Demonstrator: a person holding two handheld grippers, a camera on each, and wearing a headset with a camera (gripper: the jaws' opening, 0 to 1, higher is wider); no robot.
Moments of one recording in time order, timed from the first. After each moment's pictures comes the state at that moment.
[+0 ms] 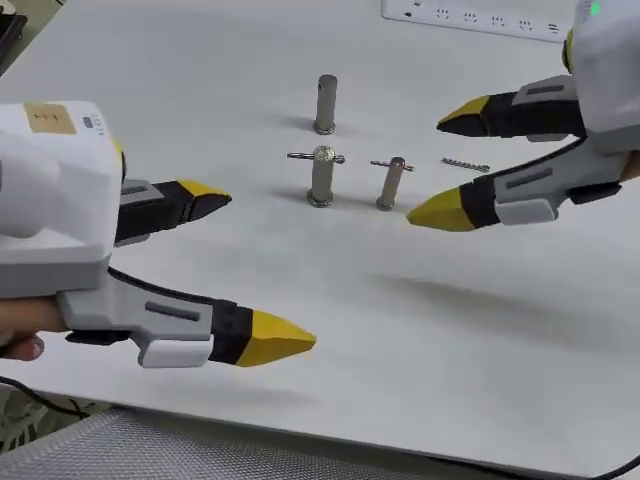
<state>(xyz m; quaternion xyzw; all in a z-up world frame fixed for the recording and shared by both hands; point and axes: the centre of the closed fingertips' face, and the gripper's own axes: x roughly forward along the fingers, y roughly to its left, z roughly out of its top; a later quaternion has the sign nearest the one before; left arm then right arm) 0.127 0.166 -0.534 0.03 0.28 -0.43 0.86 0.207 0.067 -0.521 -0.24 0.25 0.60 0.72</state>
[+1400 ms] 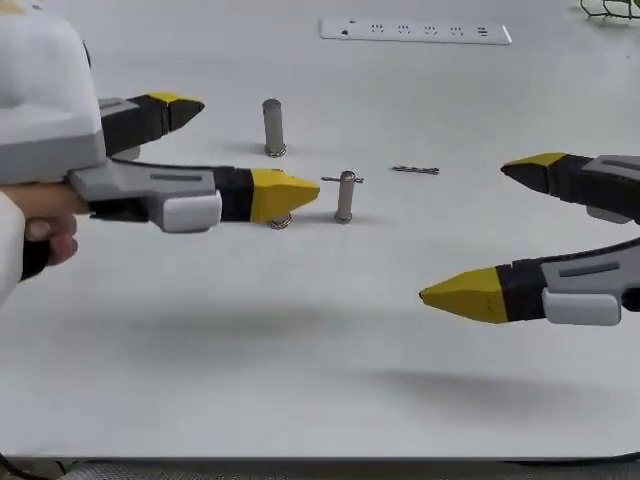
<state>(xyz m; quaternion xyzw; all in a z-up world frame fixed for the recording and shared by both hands) 0.243 0.148 -0.478 0.00 0.18 -0.40 0.90 0.172 0.006 -0.515 -0.09 0.27 0.48 0.83</state>
